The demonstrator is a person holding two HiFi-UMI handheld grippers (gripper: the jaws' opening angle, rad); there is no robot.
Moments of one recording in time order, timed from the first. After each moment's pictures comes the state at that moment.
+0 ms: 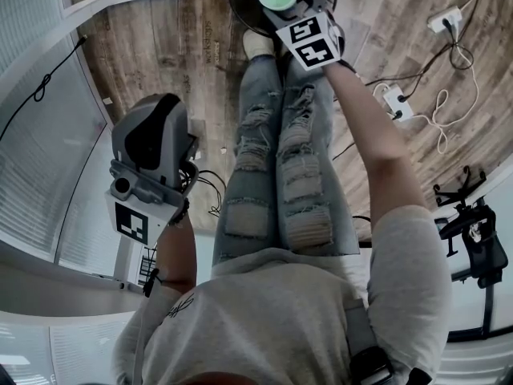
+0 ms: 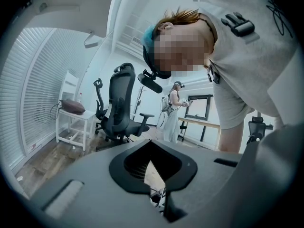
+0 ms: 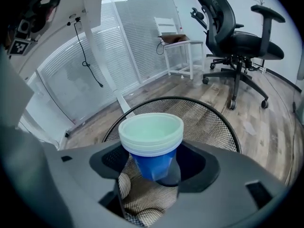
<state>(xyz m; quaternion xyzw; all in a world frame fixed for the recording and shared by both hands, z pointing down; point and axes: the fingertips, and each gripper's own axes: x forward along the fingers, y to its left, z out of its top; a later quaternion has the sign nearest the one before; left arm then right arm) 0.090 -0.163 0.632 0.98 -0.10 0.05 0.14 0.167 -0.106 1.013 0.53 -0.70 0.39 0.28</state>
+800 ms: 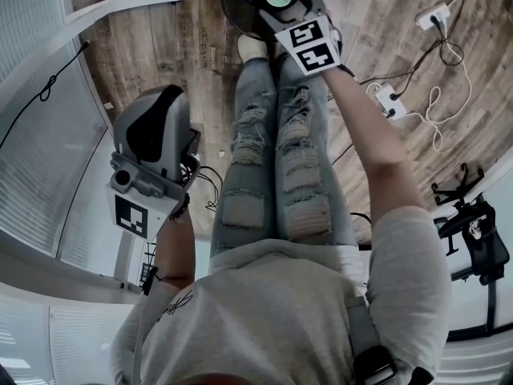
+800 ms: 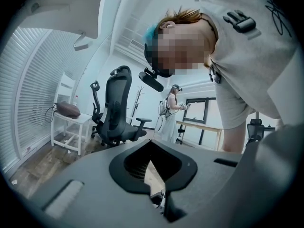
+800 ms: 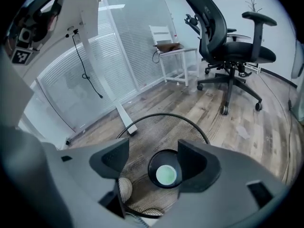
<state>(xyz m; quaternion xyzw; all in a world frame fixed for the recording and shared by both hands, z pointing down) 0.116 -0.159 0.602 0.99 -0.09 0.03 0.14 0.193 -0.108 0.964 0.56 -0.69 0.38 0.25</state>
